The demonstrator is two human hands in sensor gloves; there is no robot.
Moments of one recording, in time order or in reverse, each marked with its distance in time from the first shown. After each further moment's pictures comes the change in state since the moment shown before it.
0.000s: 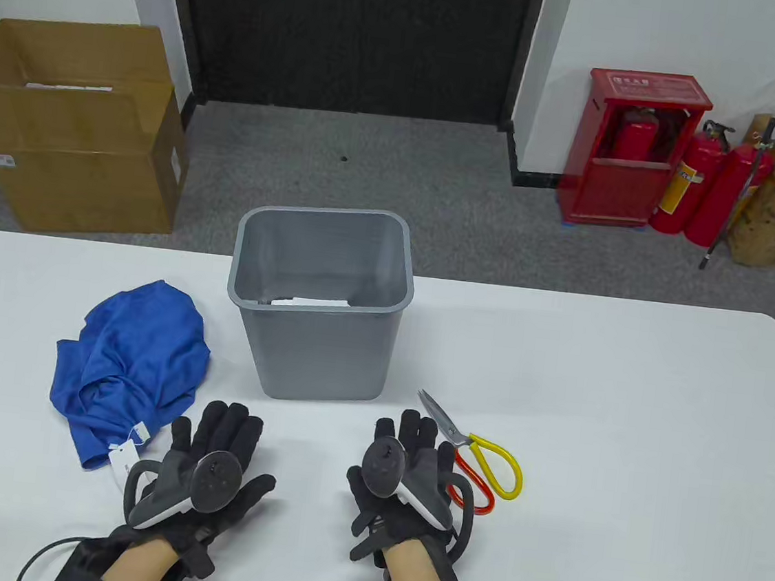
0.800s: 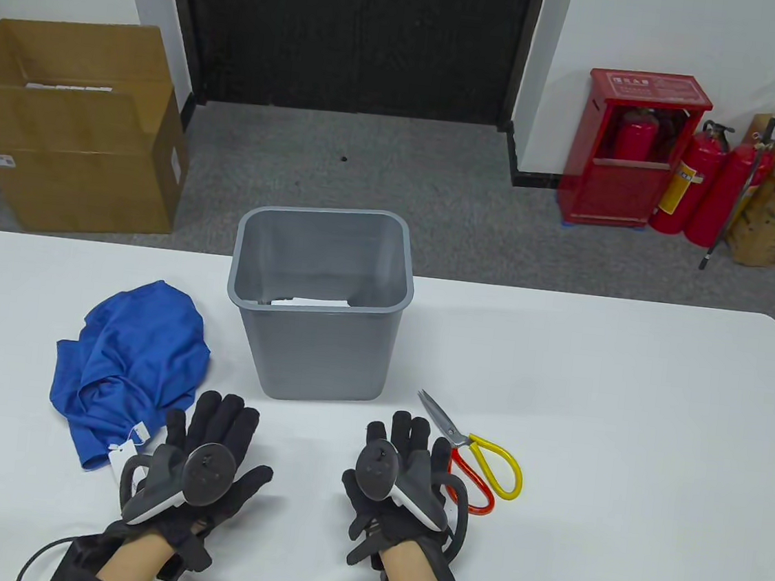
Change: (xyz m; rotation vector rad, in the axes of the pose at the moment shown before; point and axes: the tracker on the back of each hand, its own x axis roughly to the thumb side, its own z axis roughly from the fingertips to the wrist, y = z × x) left_hand -0.007 0.019 -0.001 0.051 0.015 0.049; right_hand 0.005 0.004 -0.001 -0.012 -0.030 0.016
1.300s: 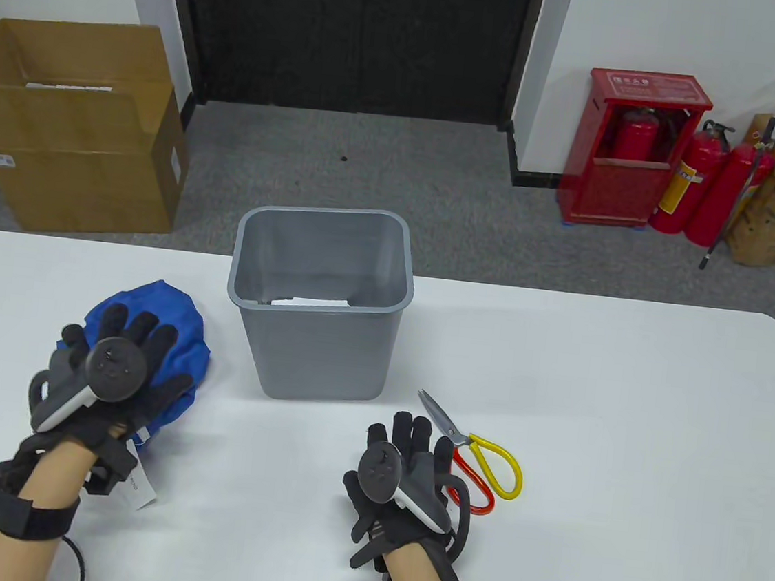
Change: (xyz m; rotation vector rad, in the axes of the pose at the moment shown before) left_hand -0.131 0.101 -0.046 0.004 0.218 0.001; right_hand -0.003 0.001 0.004 0.012 -0.025 -0.025
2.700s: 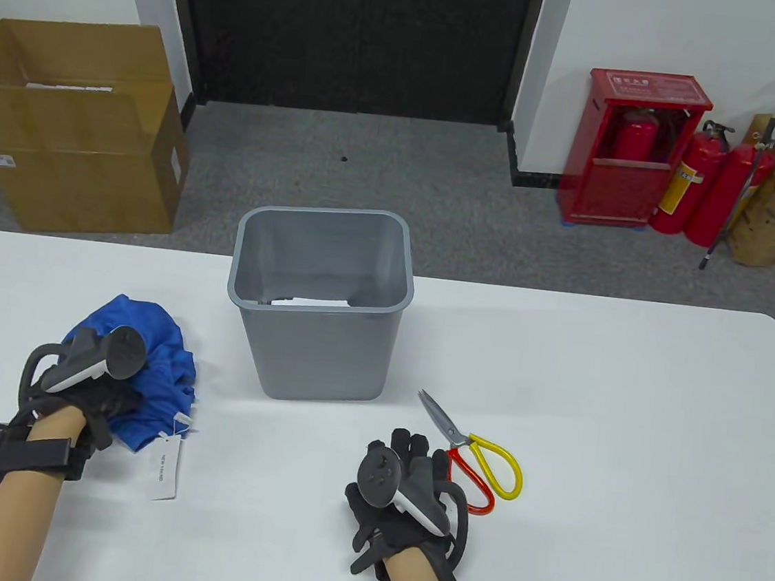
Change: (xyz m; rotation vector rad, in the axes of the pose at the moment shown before) left_hand -0.030 -0.062 -0.049 -0.140 0.019 -0.258; right_hand -0.003 0.016 -0.003 0.070 0.011 -0.002
